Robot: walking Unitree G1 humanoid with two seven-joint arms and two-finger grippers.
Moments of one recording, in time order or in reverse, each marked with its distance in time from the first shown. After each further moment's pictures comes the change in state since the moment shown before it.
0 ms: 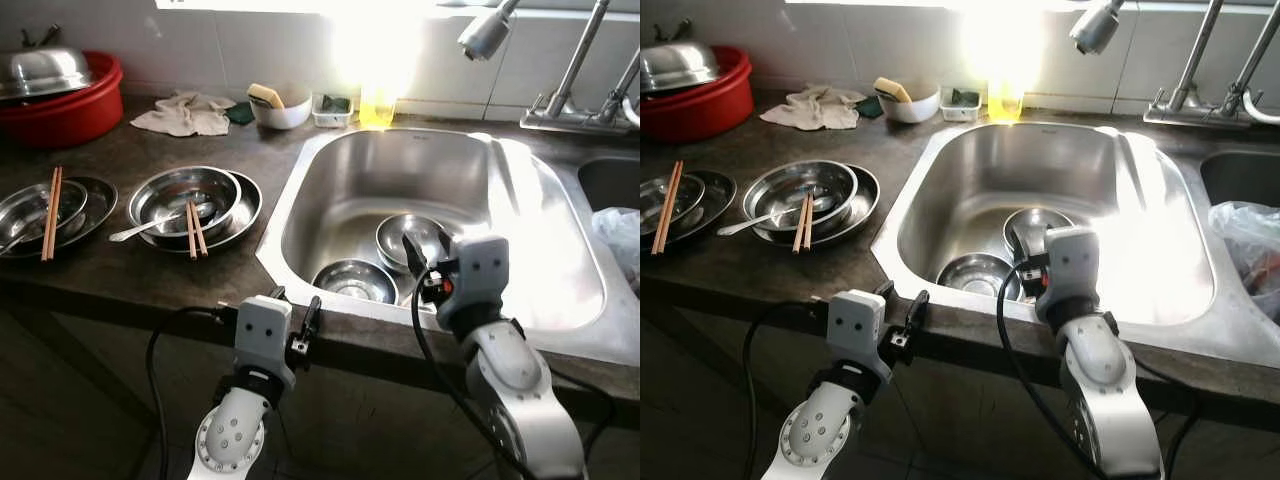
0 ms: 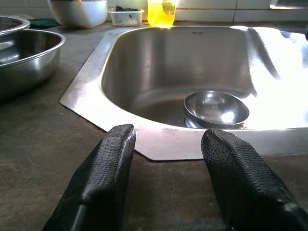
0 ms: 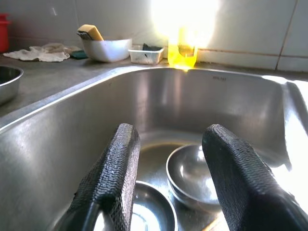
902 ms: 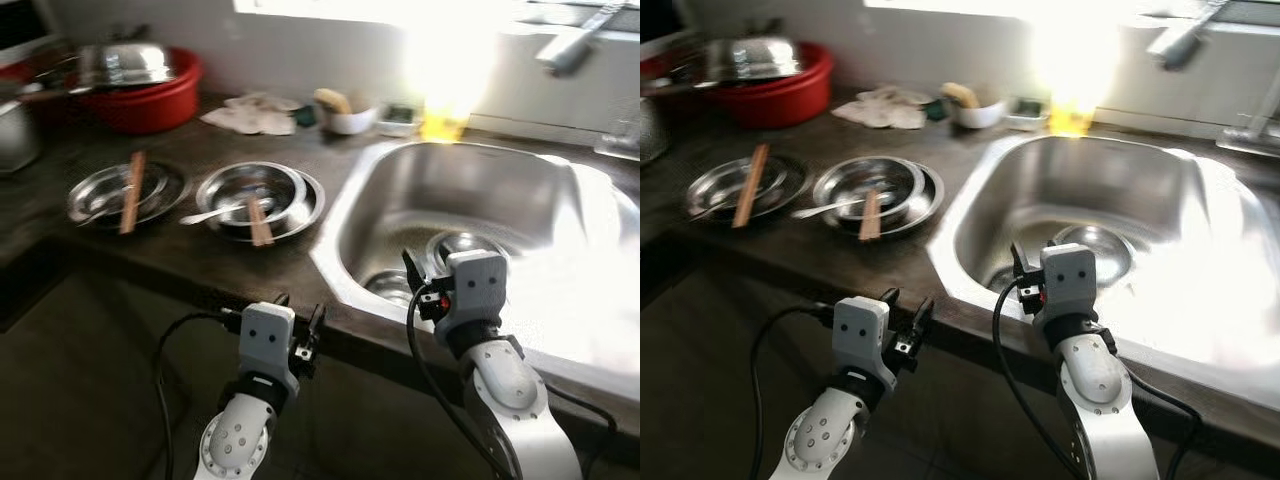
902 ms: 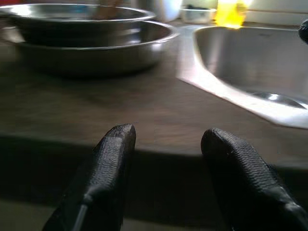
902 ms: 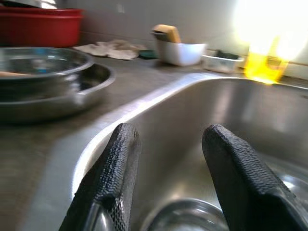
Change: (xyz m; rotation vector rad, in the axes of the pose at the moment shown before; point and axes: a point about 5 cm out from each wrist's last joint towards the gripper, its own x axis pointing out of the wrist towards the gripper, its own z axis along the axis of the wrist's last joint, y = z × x) left arm -0.002 0.001 -0.007 -0.001 0.026 -0.002; right arm 0.001 0.007 -0.002 -0.019 0.000 0.005
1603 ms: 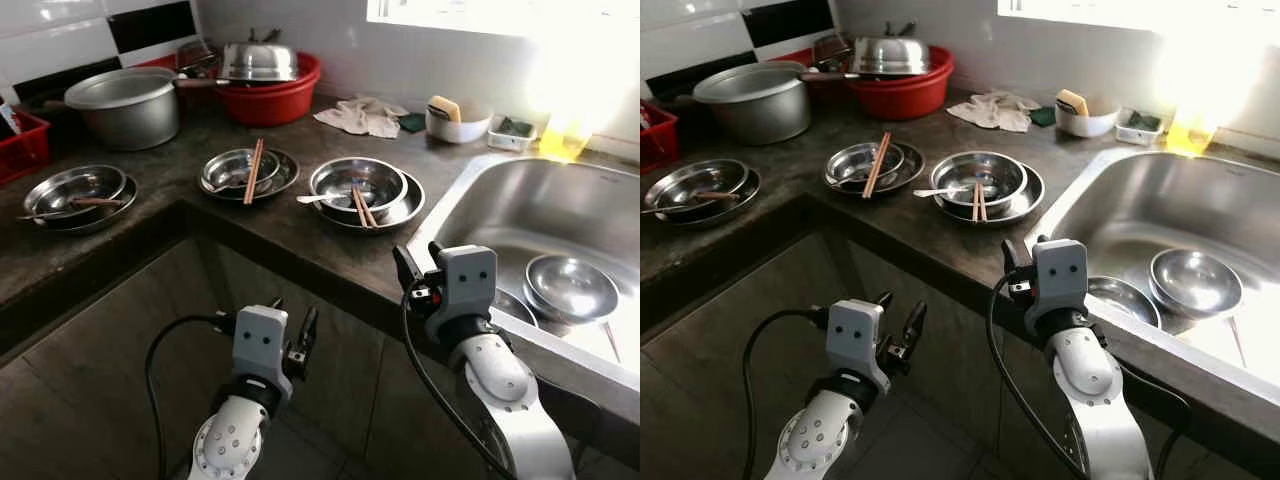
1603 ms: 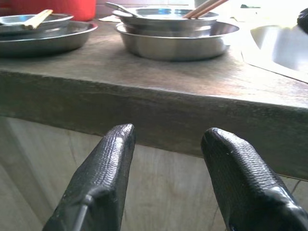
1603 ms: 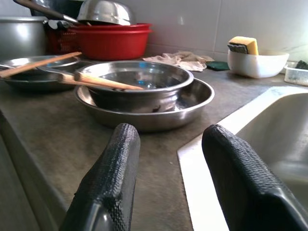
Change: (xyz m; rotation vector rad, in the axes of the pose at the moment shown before) left arm 0.000 -0.001 -0.002 -0.003 0.017 -0.006; right arm 0.004 -0.001 -0.002 -0.005 0.018 0.029
